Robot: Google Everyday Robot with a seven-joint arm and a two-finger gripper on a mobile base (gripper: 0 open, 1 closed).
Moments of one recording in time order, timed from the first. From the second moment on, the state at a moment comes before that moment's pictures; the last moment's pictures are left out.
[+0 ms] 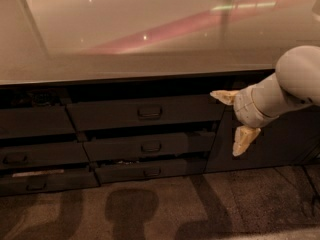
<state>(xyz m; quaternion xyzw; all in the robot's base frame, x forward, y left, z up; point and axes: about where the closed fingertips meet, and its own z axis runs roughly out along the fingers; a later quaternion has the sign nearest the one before) 0.526 -0.194 0.780 -0.79 0.56 -0.05 0.25</state>
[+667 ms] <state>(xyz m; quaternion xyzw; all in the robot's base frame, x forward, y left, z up) 0.560 -0.183 0.778 -0.80 0.56 -0.05 0.22</state>
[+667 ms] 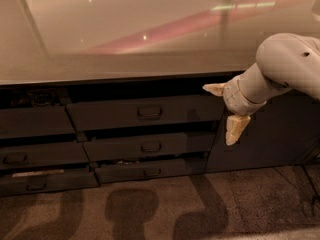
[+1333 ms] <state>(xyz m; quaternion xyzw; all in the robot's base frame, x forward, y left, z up) 0.588 -0.213 0.742 -0.78 0.60 -0.05 0.16</state>
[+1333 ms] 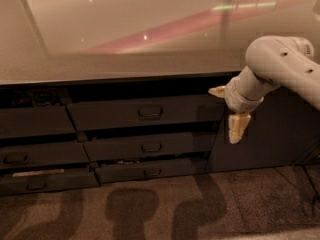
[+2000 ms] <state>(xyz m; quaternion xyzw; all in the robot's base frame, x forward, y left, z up) 0.618 -0.250 0.703 -0.76 0.64 -0.02 0.14</state>
